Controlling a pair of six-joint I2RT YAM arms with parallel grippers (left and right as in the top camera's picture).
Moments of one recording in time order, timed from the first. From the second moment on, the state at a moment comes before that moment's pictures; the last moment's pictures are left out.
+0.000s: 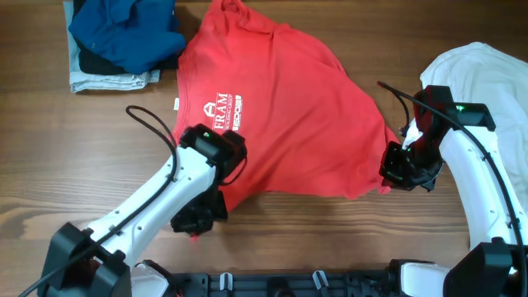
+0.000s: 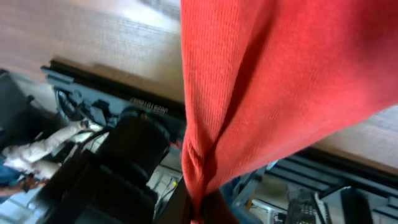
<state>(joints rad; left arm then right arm) -0.61 1.51 1.07 -1.60 0.02 -0.80 -0.06 1.47 1.11 -1.36 -0.18 0.35</state>
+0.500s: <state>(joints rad) -0.67 1.06 1.07 -1.66 0.09 -0.97 -0.11 1.07 1.11 -1.35 0.00 0.61</state>
